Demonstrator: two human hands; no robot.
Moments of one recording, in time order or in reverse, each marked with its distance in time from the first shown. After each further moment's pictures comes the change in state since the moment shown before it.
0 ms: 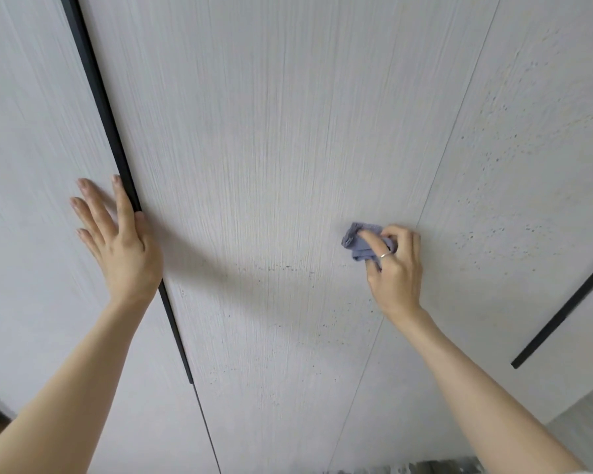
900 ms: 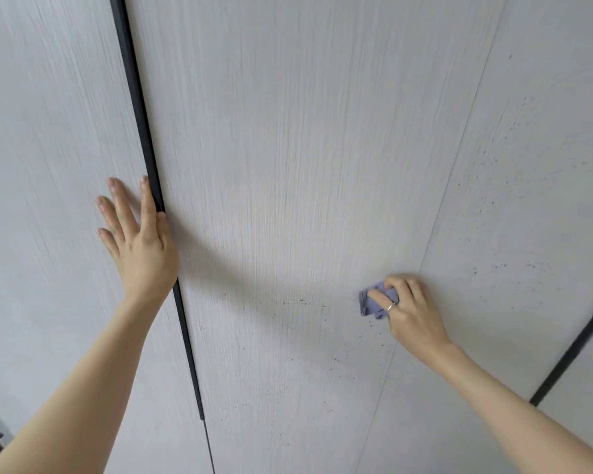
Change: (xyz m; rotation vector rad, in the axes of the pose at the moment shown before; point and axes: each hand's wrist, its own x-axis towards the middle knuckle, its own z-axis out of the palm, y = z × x) left_hand 0.041 0.033 -0.029 0.051 -0.004 0.024; right_hand -0.004 0.015 -0.018 -0.263 -0.182 -0.360
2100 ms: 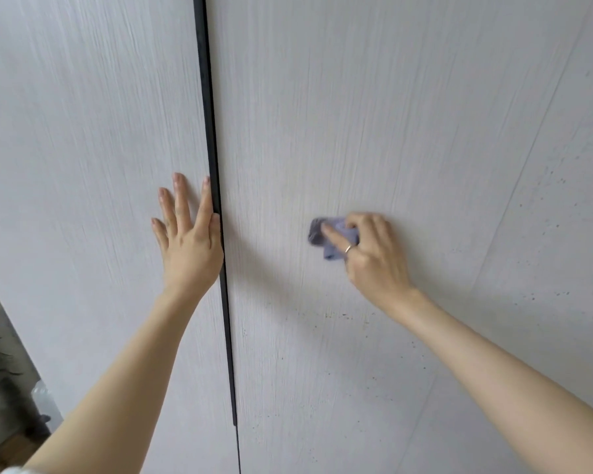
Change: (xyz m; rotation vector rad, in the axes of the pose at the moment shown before) left_hand 0.015 -0.006 -0.018 0.100 -0.087 0.121; right_hand 0.149 -0.081 -0.009 0.162 0.316 -0.149
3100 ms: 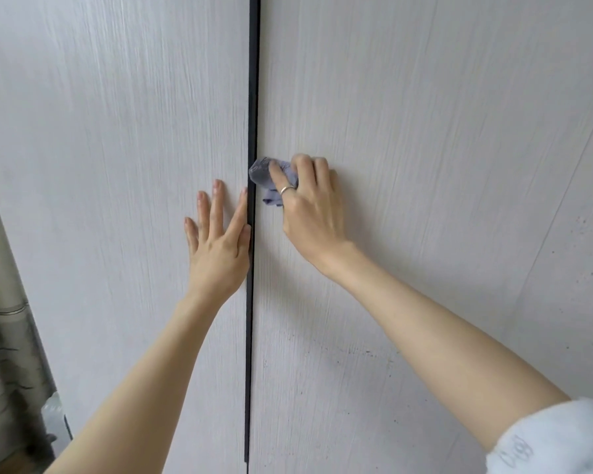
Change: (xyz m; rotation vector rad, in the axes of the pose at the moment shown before) left_hand 0.029 0.005 -0.021 -0.001 -0.008 0.101; right_hand 0.154 -0.068 0.010 -0.091 0.092 0.060
